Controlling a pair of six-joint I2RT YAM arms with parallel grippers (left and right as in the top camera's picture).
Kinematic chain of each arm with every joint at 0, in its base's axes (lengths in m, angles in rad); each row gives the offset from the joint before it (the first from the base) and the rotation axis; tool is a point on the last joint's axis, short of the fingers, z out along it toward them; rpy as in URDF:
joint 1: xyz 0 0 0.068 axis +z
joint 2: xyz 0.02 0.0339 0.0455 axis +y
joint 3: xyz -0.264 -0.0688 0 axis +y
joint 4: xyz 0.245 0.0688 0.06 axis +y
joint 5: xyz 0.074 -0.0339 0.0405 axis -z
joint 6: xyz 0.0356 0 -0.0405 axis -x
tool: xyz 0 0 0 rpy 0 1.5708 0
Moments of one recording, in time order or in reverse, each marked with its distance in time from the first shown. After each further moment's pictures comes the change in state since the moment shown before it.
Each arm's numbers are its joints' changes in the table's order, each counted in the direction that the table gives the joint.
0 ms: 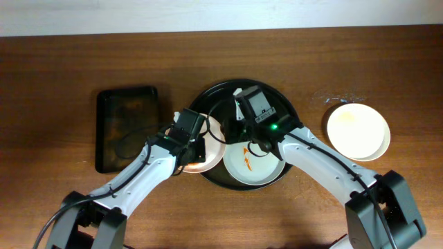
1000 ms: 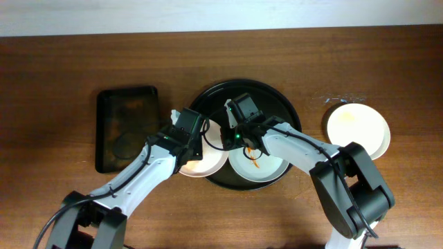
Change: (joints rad) left arm 0.000 0.000 0.001 -0.017 -0.108 0.000; right arm 0.000 0.214 0.000 -0.078 -0.058 0.088
